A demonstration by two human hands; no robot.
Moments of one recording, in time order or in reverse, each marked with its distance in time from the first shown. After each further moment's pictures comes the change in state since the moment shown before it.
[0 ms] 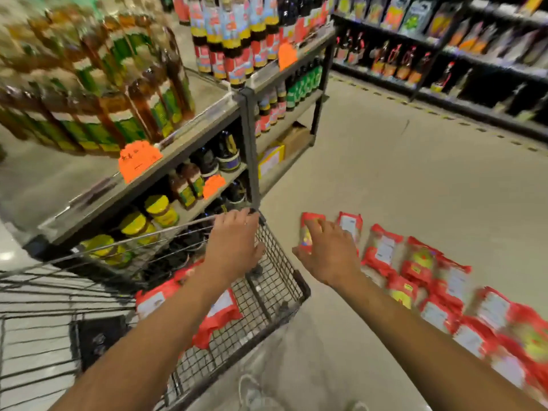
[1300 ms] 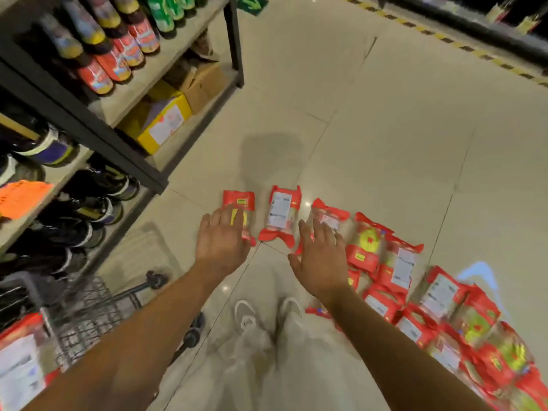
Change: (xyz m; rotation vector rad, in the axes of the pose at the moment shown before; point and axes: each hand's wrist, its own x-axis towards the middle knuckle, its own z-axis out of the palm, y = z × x) left_hand 0.387 0.273 0.263 -0.053 -0.329 -0.018; right_hand 0.244 0.415 0.147 -0.047 -0.251 0.126
